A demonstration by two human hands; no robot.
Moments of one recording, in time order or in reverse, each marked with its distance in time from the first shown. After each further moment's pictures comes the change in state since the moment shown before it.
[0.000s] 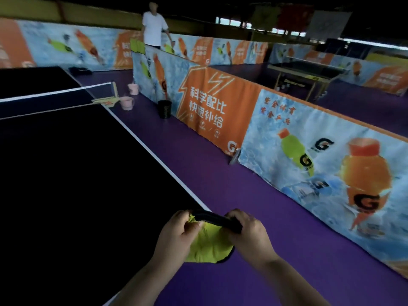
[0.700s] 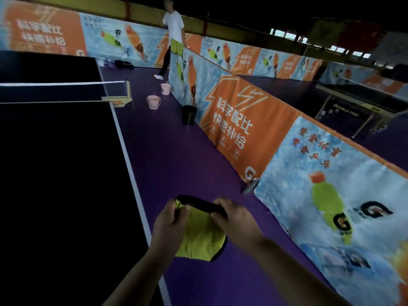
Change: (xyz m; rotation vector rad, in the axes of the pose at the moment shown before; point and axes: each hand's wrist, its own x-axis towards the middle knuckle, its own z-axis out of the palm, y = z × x) left_hand 0.324 -0.007 0.128 -0.234 0.429 -0.271; right_hand 0.370 0.099 -0.072 -0.127 -0.314 -0.322
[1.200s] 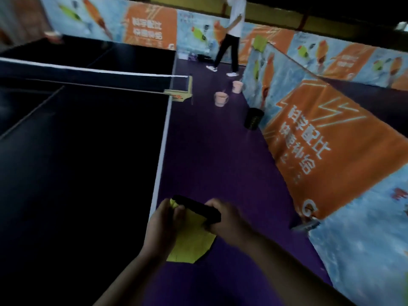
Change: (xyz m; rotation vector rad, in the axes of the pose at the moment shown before) left_hand 0.136 -0.021 0.054 0.152 0.427 -0.224; right_hand 0.214 0.068 0.010 0.208 -0.460 -0.241
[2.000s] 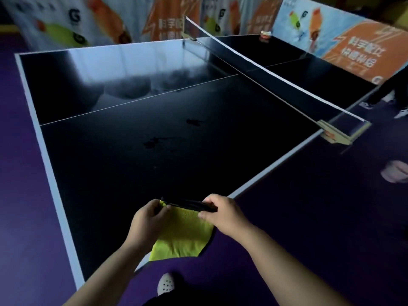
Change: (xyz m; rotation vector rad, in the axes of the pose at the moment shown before) left_hand 0.034 -0.056 -0.022 -0.113 0.850 -0.479; right_hand 0.214 -0.042 0.050 -0.255 -0.714 -0.503
